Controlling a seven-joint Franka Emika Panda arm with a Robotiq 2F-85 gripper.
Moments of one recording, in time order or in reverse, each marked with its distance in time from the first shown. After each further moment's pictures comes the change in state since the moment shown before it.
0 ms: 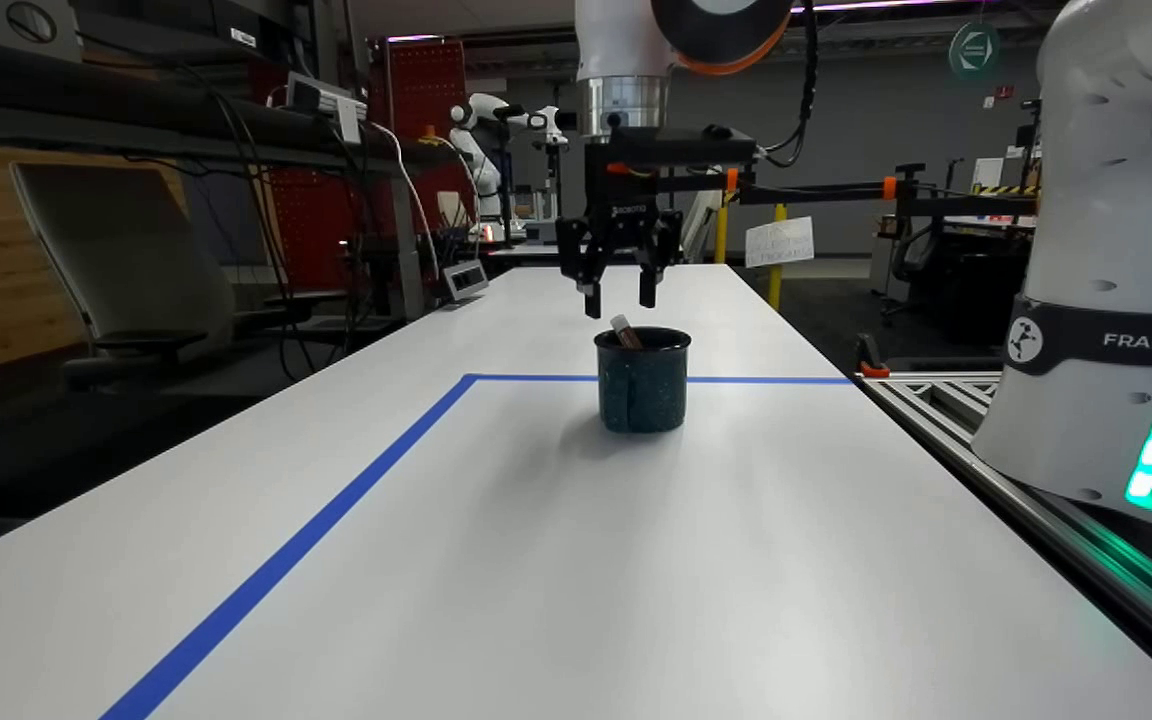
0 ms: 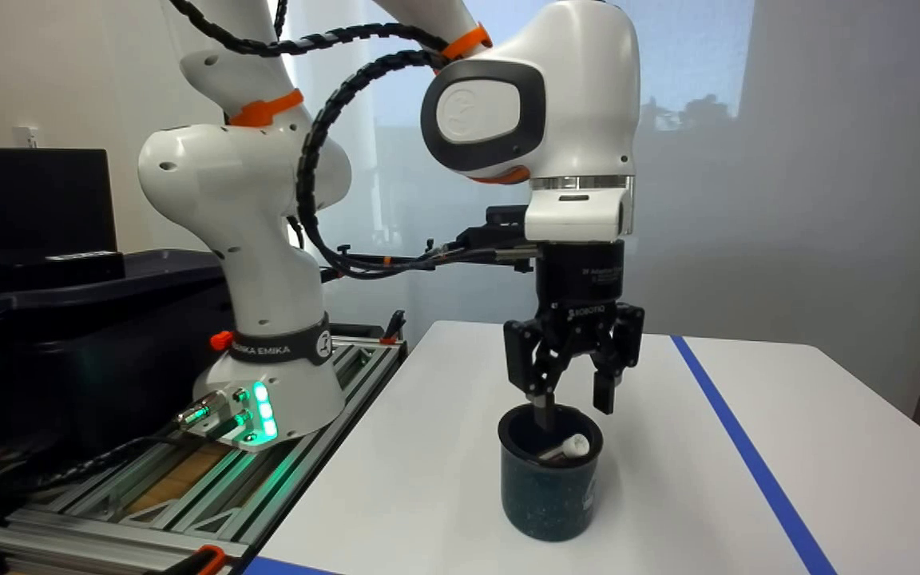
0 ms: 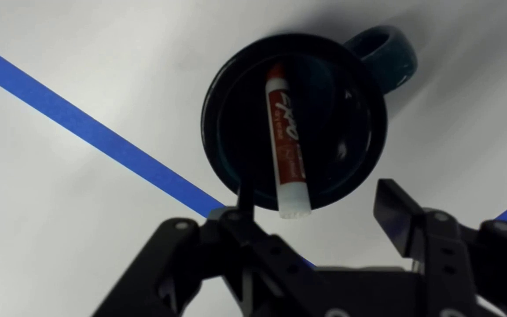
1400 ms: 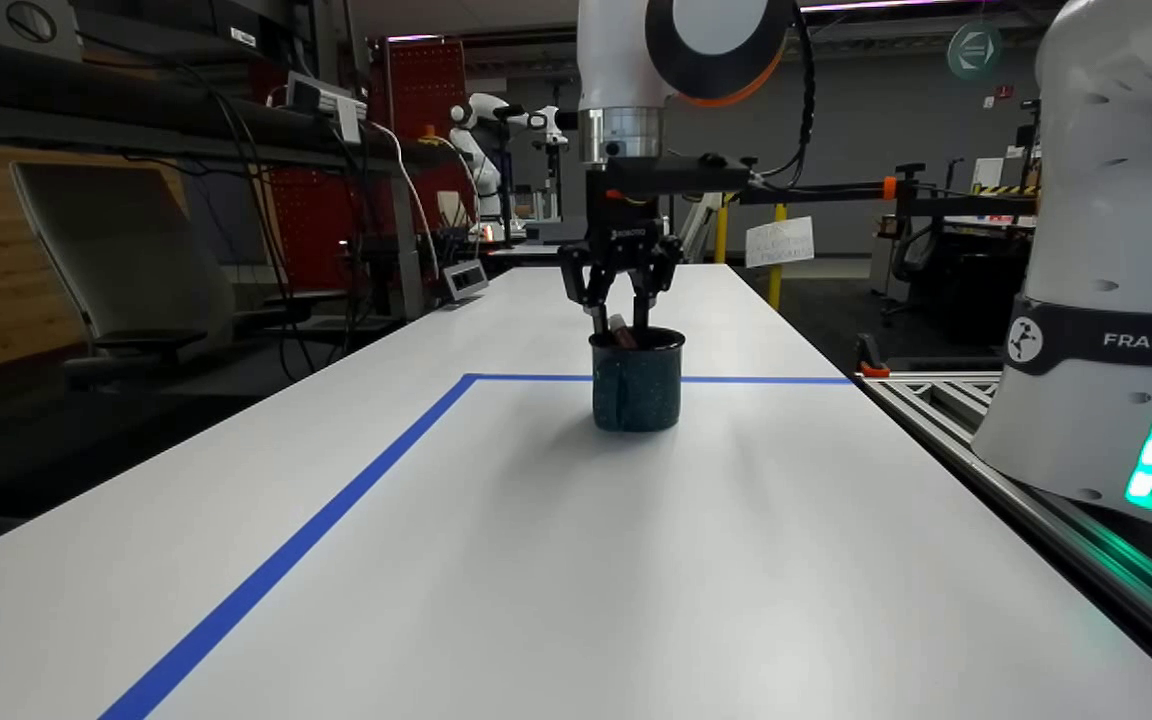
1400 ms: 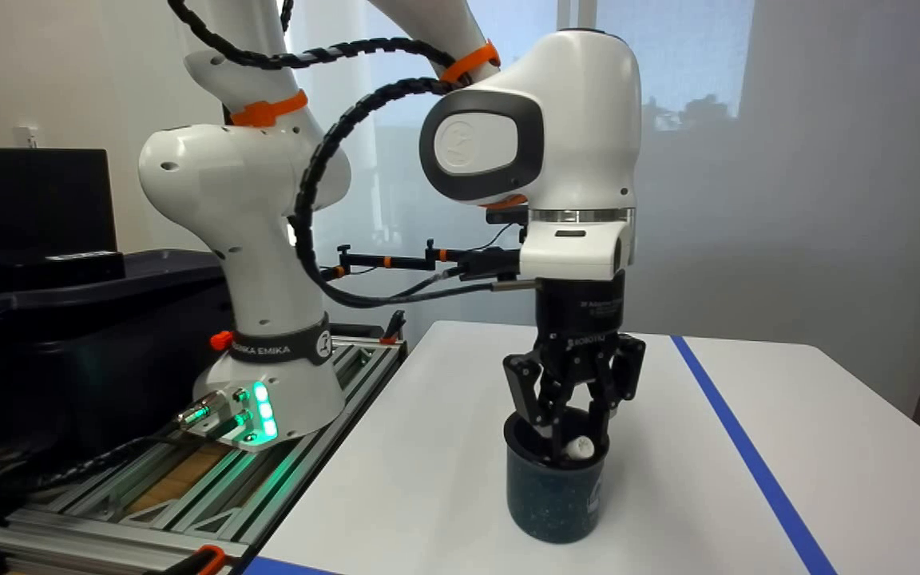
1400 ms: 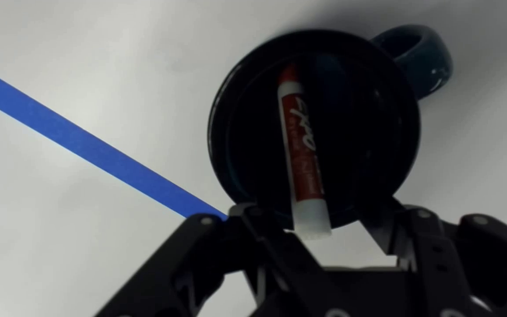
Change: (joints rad) arm 0.014 0.078 -0.046 0.004 0.000 0.073 0.014
